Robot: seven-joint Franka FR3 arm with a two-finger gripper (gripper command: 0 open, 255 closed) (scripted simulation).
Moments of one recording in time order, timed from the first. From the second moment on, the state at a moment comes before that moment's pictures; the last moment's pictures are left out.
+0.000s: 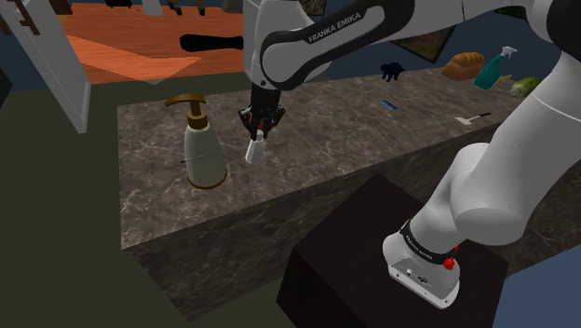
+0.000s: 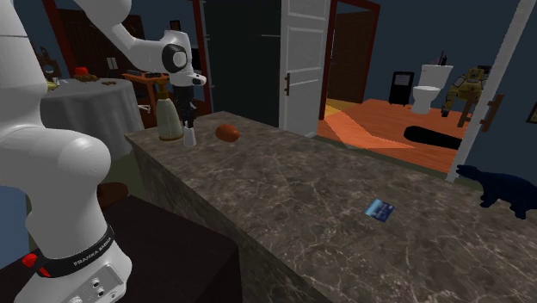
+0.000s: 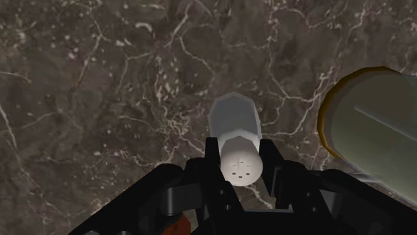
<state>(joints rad) 0.29 0.00 0.01 -2.23 0.10 2.29 0.44</state>
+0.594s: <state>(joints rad) 0.29 0.00 0.01 -2.23 0.10 2.29 0.44</state>
